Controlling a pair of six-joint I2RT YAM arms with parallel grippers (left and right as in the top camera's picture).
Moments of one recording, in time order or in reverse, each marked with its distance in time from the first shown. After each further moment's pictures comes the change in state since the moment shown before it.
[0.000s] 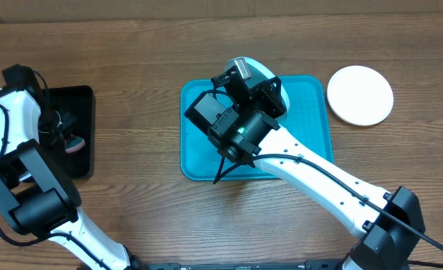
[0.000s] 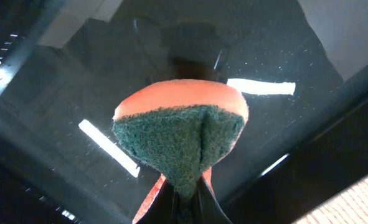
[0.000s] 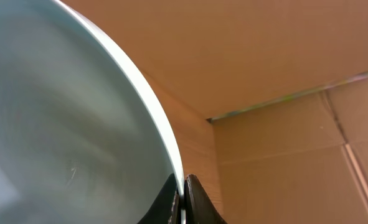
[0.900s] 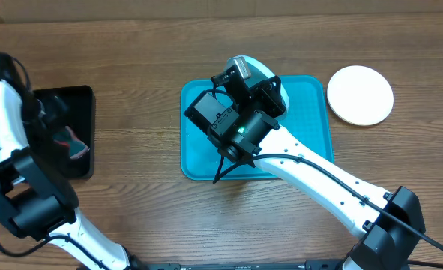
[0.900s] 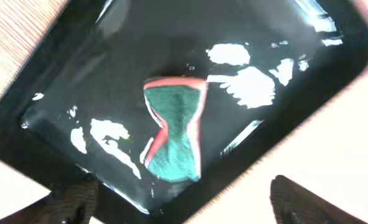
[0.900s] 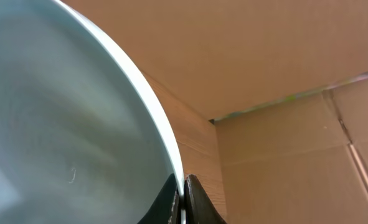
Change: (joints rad) left arm 0.034 -0.011 0.259 -0.246 0.066 0.046; right arm -0.001 0.000 0.000 0.016 -0.026 0.003
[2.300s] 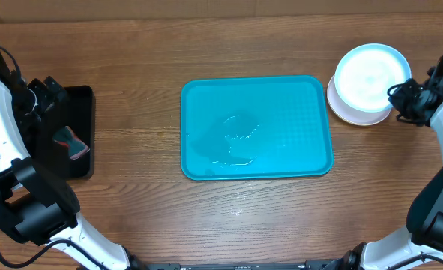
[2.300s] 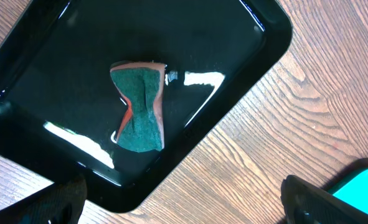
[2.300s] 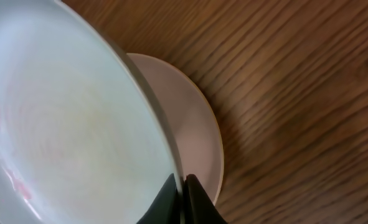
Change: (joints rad) left arm -0.002 -0.035 0.070 -0.081 0.114 0.000; right arm -1.277 0.013 -0.334 0.500 -1.377 0.274
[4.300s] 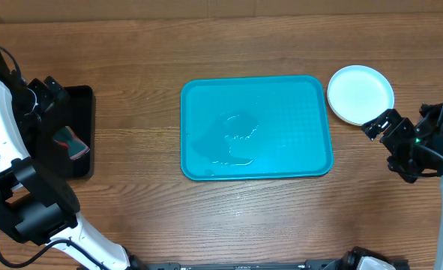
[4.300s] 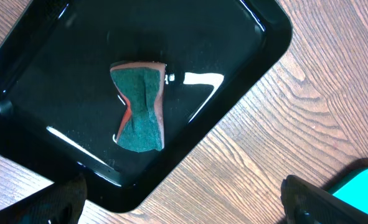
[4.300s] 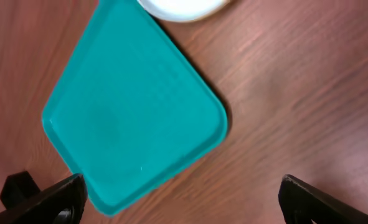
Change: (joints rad) left arm 0.000 0.000 0.000 0.000 0.000 0.000; right arm 0.067 -0.587 -0.052 -0.689 -0.224 0.037
